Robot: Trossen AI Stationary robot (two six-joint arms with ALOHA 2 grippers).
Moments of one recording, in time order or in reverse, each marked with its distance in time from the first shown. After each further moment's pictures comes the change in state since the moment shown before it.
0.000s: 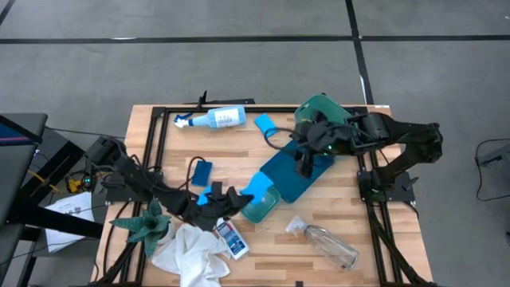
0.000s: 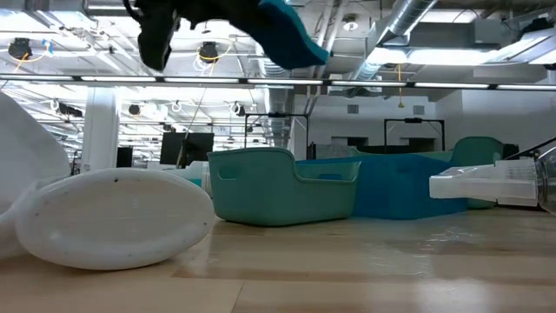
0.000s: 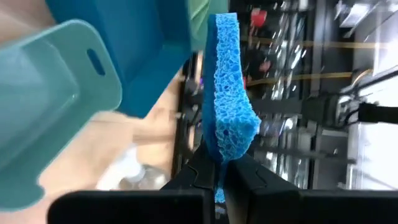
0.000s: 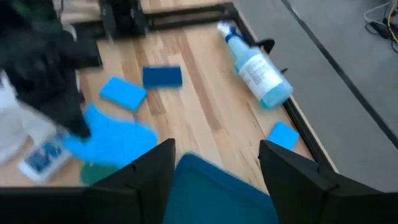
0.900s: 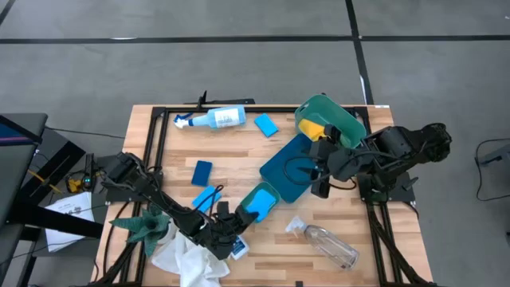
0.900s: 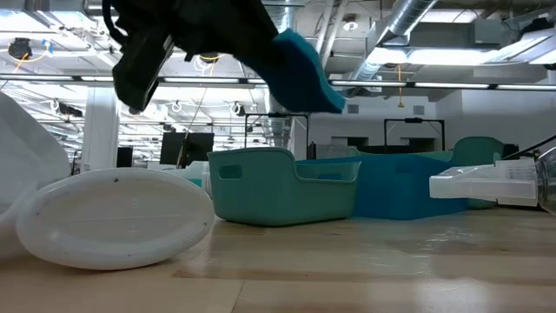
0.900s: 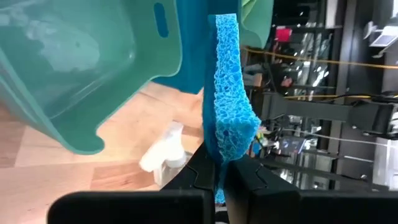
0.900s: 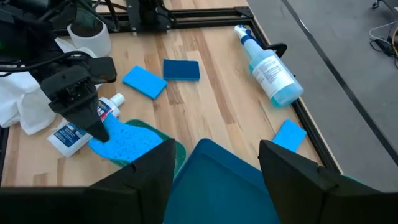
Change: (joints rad) left arm -0.083 0.255 0.164 -0.168 -0.059 -0.291; right arm 0.214 -0.039 0.001 -0.081 0.128 0.103
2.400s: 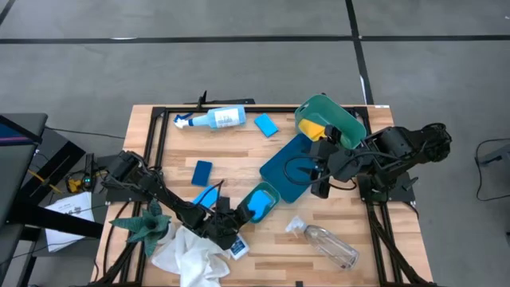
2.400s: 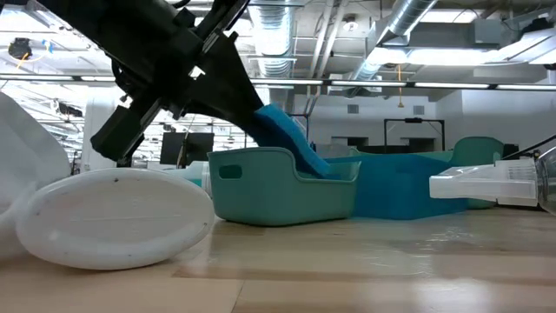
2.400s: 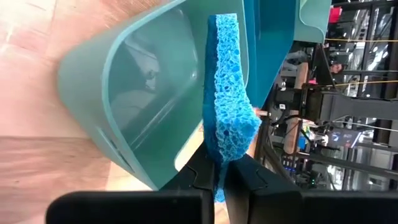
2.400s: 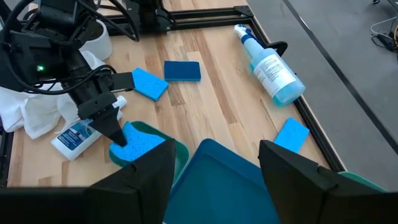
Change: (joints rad) left arm 0.059 0.007 -0.097 -0.024 0.167 0.012; right arm 0.003 0.000 0.000 0.001 0.001 0.027
